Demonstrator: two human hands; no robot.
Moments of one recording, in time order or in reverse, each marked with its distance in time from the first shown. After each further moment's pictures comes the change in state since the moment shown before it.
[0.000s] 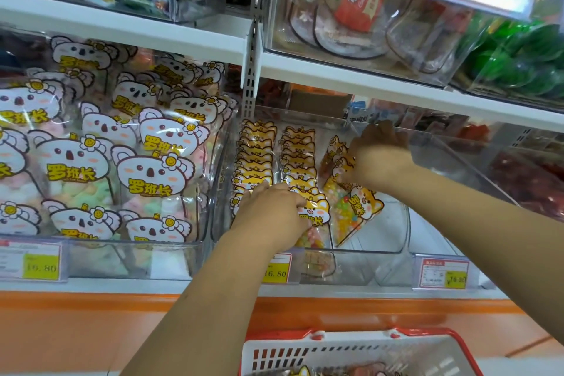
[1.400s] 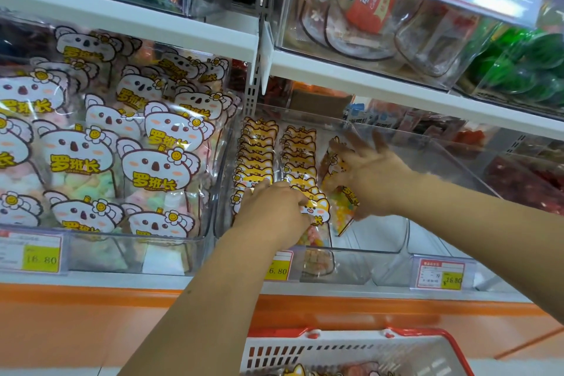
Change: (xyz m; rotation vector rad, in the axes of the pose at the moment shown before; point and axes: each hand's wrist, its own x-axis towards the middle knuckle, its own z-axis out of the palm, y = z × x) left_hand -0.002 0.001 0.000 -0.031 0.025 -0.009; right_hand -0.024 -0.003 -0.006 -0.290 -0.127 -0.448
